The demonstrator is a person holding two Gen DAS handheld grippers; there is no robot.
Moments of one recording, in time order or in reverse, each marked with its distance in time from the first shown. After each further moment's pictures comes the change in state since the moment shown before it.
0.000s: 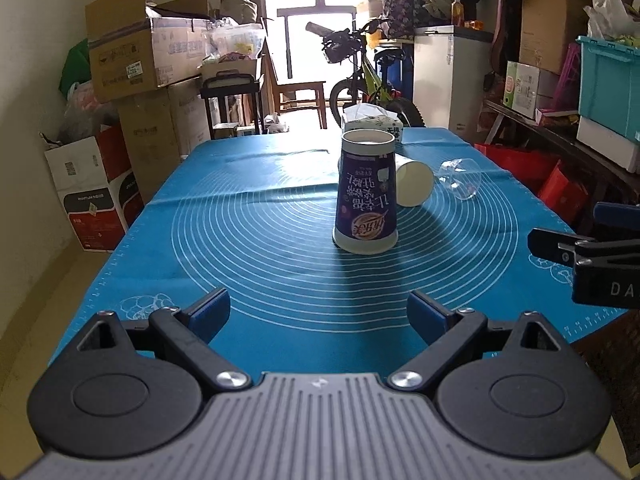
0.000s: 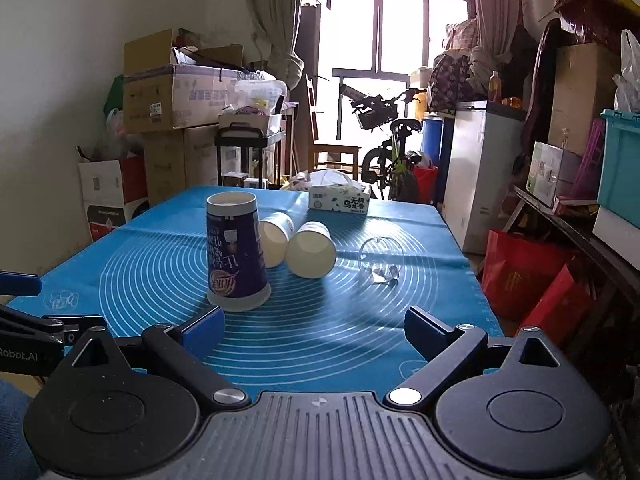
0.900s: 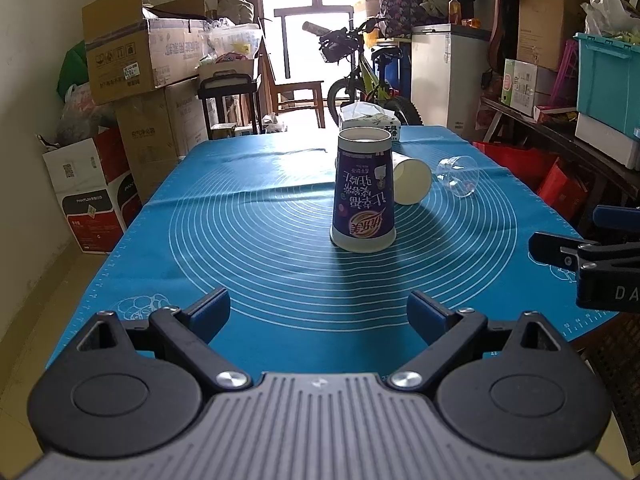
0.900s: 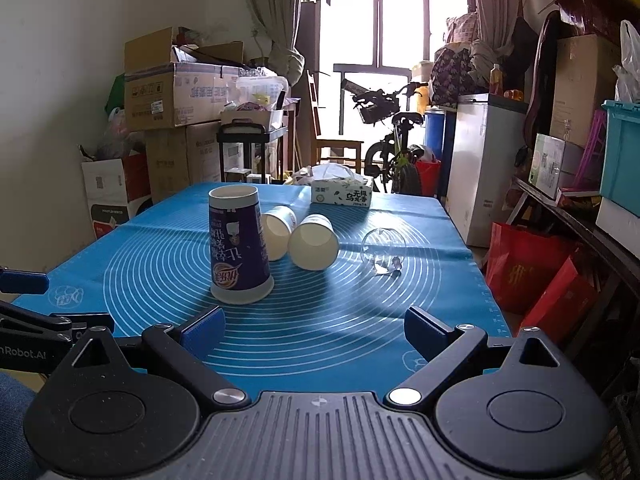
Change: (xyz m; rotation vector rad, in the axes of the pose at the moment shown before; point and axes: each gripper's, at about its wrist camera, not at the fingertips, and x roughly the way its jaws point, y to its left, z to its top) left arm 0.001 -0.001 -0.002 0.005 0.002 -0.003; right arm 0.000 -0.002 -0.003 0.014 0.013 0.014
